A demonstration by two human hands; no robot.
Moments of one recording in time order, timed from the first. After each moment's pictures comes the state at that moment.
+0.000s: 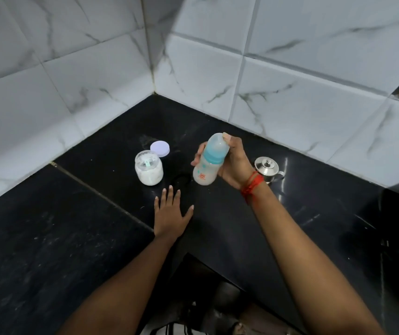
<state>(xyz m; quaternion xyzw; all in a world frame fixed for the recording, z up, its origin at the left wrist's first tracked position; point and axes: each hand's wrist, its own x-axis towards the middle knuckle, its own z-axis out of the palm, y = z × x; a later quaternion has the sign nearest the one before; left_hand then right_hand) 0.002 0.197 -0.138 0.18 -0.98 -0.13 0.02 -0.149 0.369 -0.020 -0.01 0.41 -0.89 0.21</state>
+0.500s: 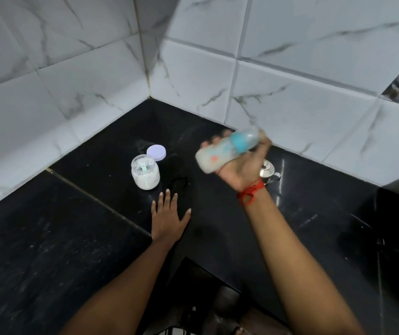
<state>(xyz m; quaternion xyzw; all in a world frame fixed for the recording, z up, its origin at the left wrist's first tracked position) 0.004 0.200 -0.138 0.17 -0.98 -0.13 0.03 -0.124 0.364 0.069 -0.03 0.29 -0.93 0.22</state>
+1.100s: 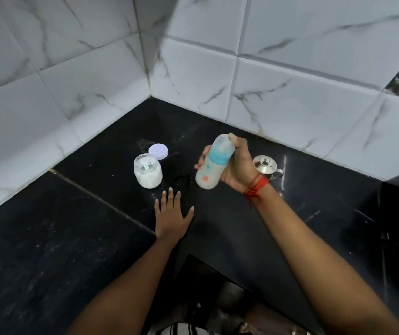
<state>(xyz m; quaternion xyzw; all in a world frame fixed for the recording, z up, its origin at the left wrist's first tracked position) 0.002 0.200 -0.139 0.17 -0.98 -0.12 0.04 -0.098 0.394 0.058 0.07 0.41 -0.88 0.21</state>
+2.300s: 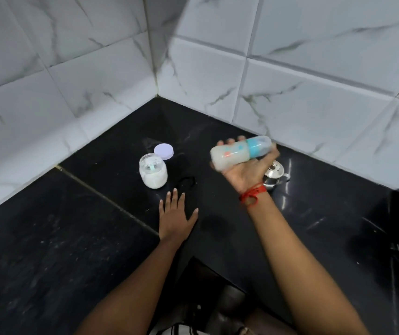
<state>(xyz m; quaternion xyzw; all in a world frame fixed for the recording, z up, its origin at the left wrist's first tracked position) 0.000 0.201 -0.137 0.18 -0.97 -0.14 0.03 -0.105 0.355 0.059 0.03 0.38 -0.90 0.21</state>
